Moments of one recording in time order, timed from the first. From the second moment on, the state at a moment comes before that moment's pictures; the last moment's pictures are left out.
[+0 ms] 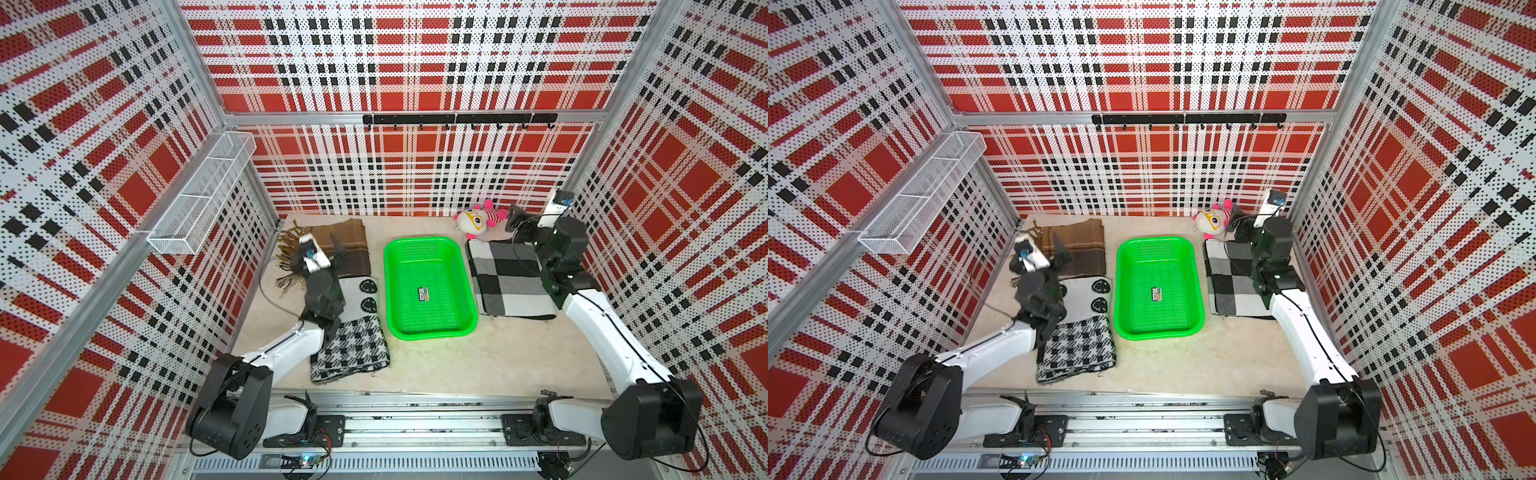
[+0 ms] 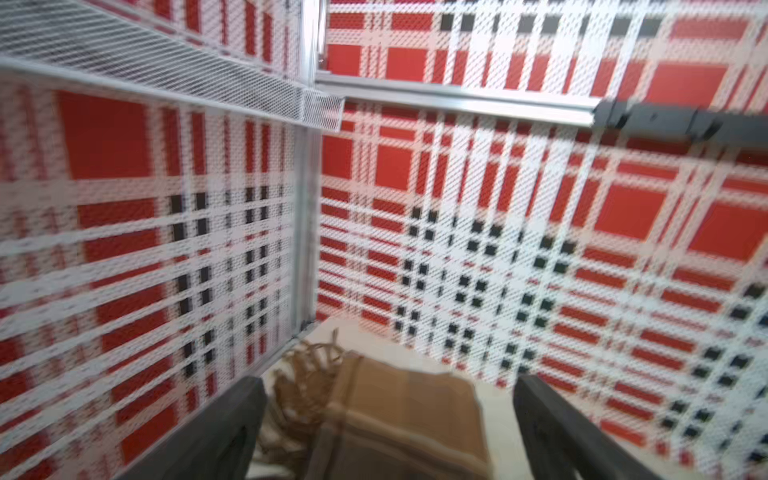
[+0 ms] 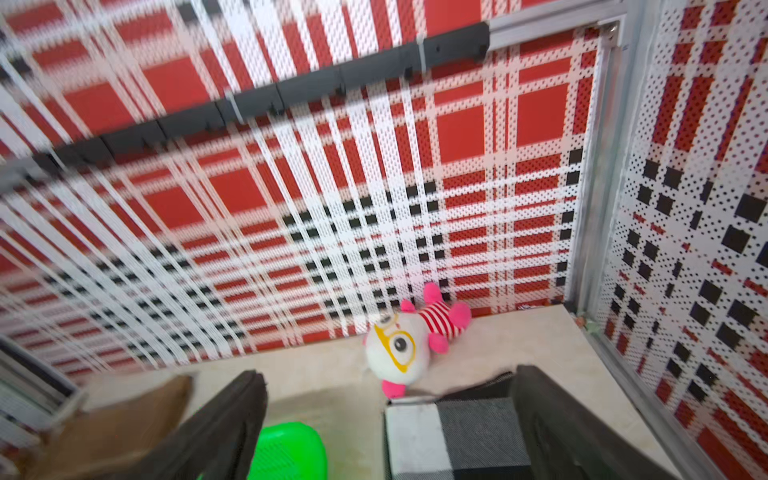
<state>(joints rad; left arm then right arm) -0.32 1.32 0.81 0.73 -0.66 -0.13 0.08 1.27 1.17 0.04 0.11 0.36</state>
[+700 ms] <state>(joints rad) -0.50 1.68 1.24 -0.20 -0.12 -0.60 0.46 1.33 1.09 -0.54 0.18 0.64</state>
